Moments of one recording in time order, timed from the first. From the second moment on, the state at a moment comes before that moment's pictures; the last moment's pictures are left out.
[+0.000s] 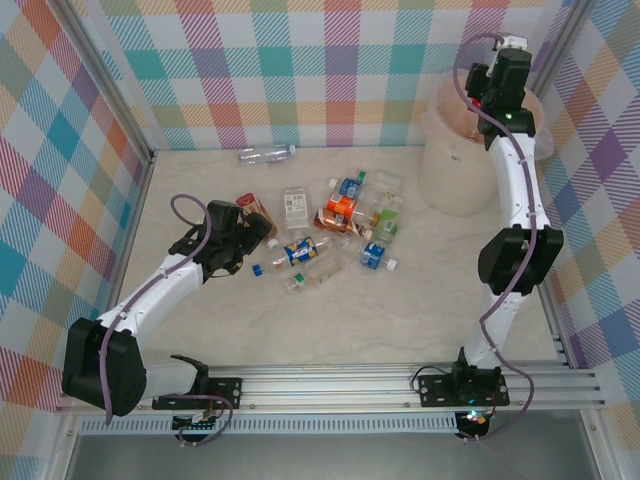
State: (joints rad) left arm -0.32 1.27 0.88 -0.46 0.01 -1.10; right arm -0.06 2.04 2.22 -0.41 0.14 0.09
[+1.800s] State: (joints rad) left arm -0.31 1.31 0.90 -0.50 0.02 -1.07; right arm -0.02 1.49 1.47 -0.32 -0.41 0.31
